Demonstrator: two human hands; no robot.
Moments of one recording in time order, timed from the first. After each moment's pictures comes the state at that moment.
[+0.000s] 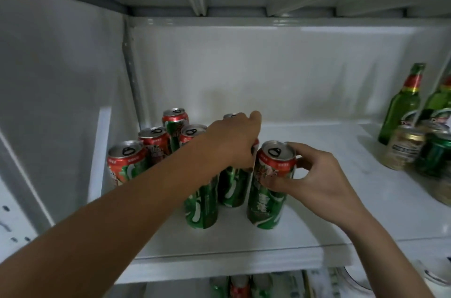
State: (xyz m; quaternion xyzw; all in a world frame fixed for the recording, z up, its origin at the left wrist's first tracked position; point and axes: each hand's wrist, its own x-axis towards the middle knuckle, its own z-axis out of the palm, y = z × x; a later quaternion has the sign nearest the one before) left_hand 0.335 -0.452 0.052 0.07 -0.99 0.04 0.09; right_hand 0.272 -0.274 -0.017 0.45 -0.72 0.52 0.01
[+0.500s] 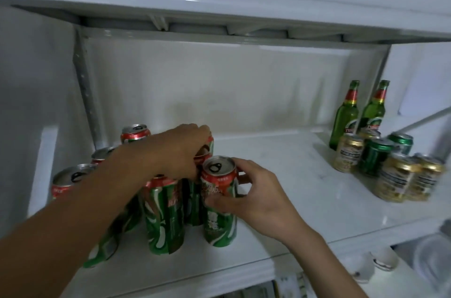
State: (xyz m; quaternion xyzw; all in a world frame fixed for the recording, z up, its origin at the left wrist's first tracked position) left_hand 0.356 -0.488 0.071 0.05 -1.00 -0.02 0.03; right_hand 0.295 -0.299 -0.022 0.45 -0.73 0.51 0.03
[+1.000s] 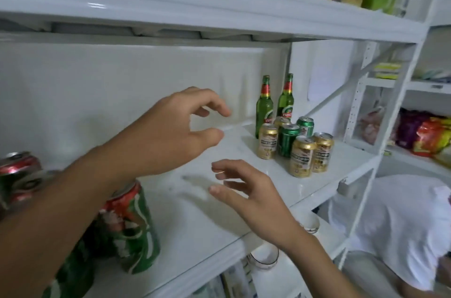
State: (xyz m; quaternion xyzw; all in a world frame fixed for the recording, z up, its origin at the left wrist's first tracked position) left_hand 0.315 -0.362 0.104 -0.21 -0.91 -0.29 0.22; right_hand 0.272 -0.181 -0.025 0.33 -0.73 0.60 0.07
